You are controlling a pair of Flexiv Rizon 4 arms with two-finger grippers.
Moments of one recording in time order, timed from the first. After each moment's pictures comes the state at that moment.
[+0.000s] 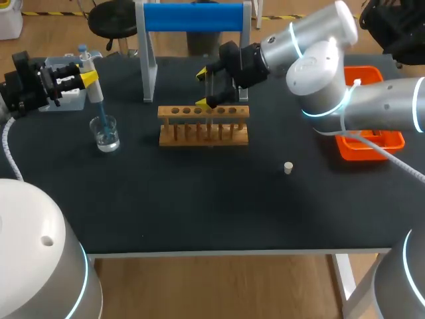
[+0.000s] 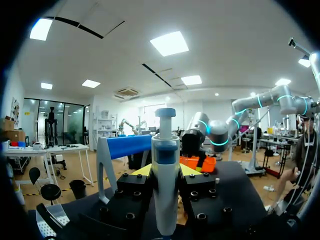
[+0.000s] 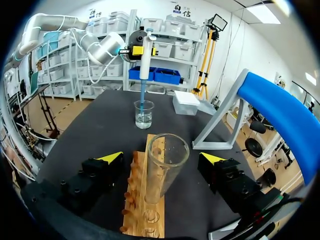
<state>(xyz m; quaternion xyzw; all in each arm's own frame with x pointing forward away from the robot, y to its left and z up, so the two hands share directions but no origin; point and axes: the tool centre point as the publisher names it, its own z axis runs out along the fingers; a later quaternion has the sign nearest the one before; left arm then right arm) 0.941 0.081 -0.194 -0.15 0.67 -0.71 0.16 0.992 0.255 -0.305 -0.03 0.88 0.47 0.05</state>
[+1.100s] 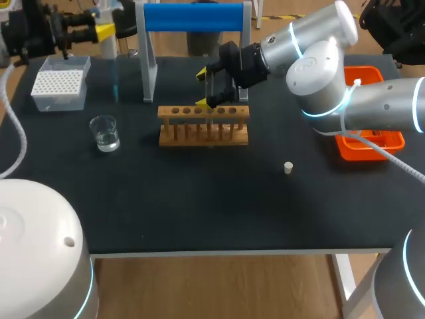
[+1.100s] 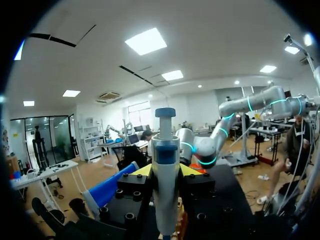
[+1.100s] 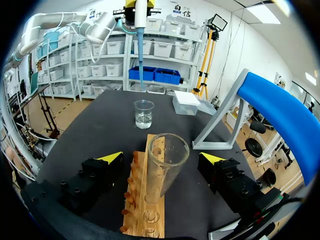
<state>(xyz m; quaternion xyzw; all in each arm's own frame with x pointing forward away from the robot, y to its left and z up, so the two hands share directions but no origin) 0.919 0.007 -0.058 -0.06 0.71 -0.68 0.15 0.992 0.255 -0.305 -0.03 0.88 0.47 0.05</state>
